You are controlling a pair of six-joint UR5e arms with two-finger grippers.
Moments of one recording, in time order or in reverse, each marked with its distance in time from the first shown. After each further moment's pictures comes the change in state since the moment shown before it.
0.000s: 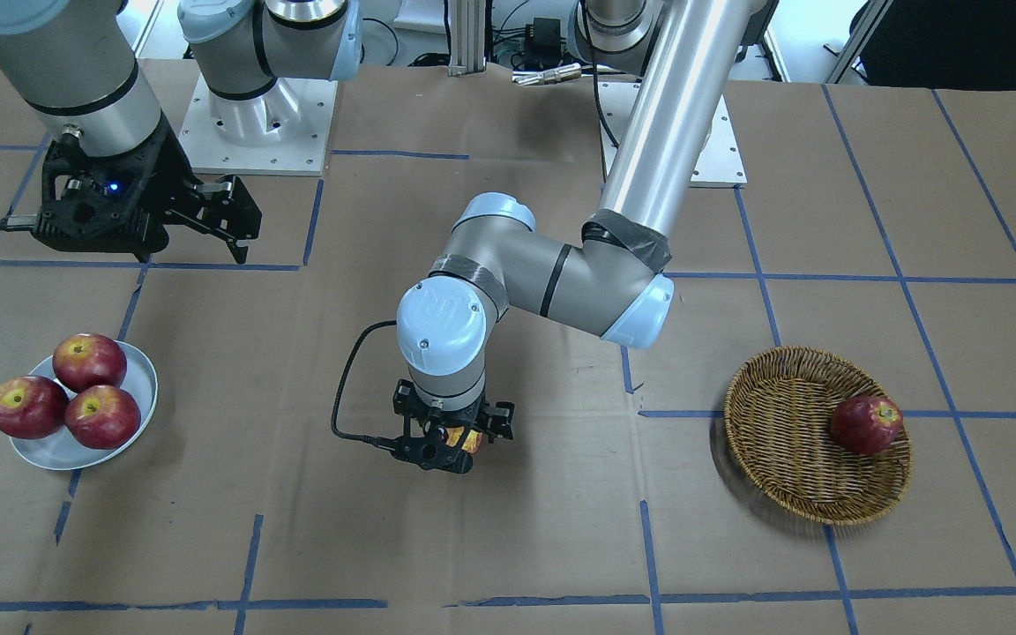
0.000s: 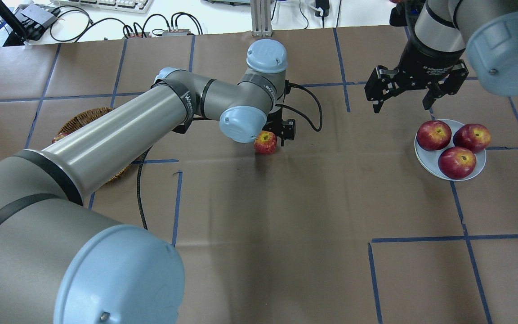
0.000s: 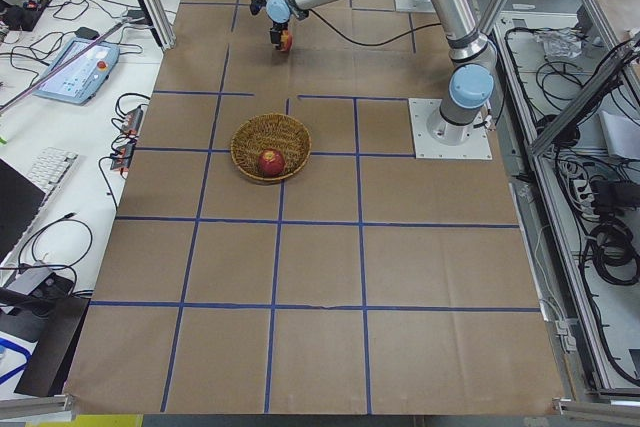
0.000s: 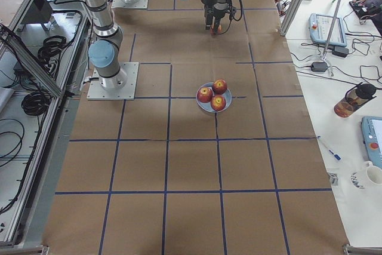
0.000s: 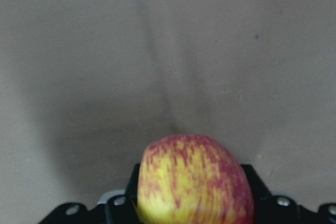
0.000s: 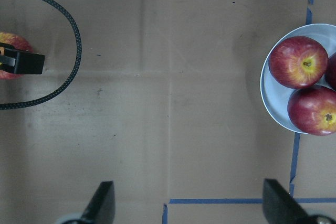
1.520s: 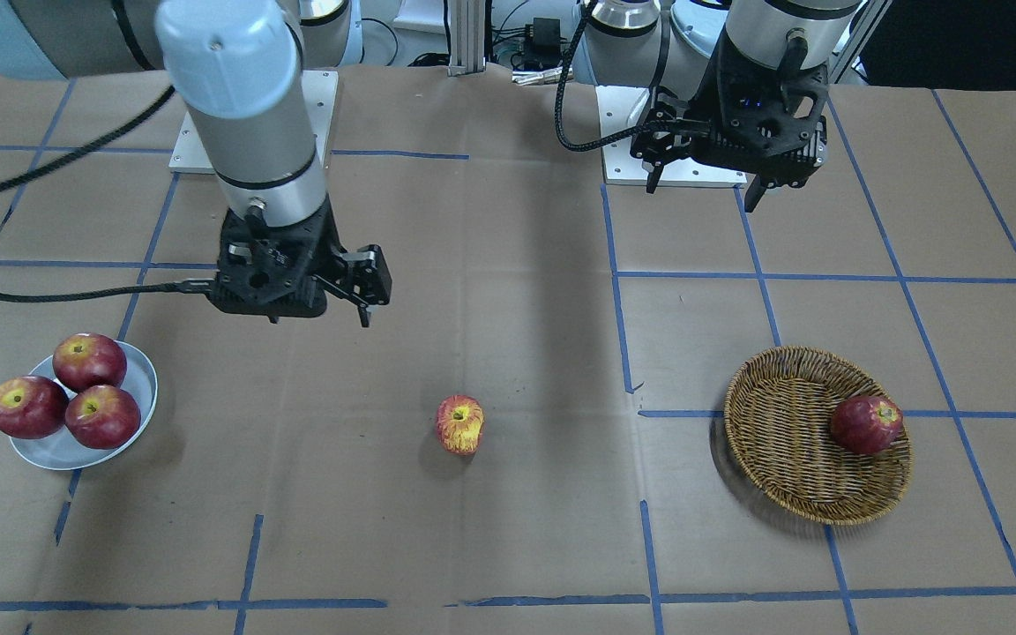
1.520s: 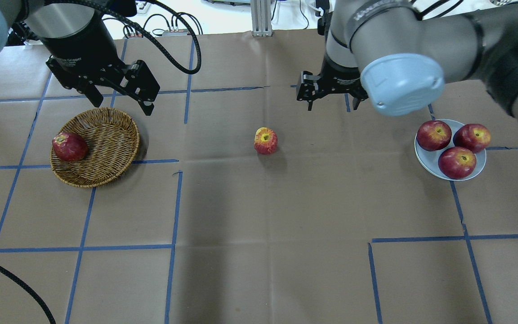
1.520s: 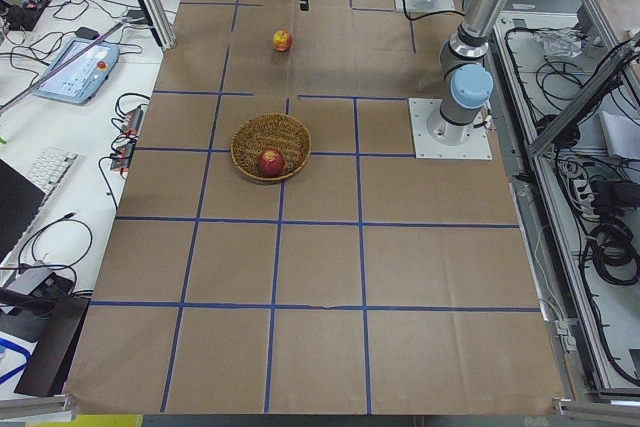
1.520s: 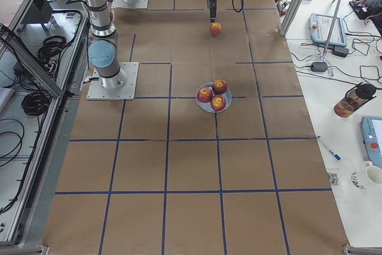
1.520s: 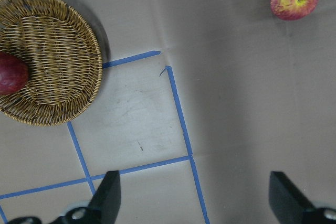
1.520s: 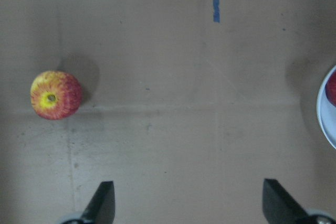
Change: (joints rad) left arm 0.346 0.640 -0.009 -0.629 -0.007 0.327; right arm 0.248 0.180 -0.014 -0.268 -0.005 0.316
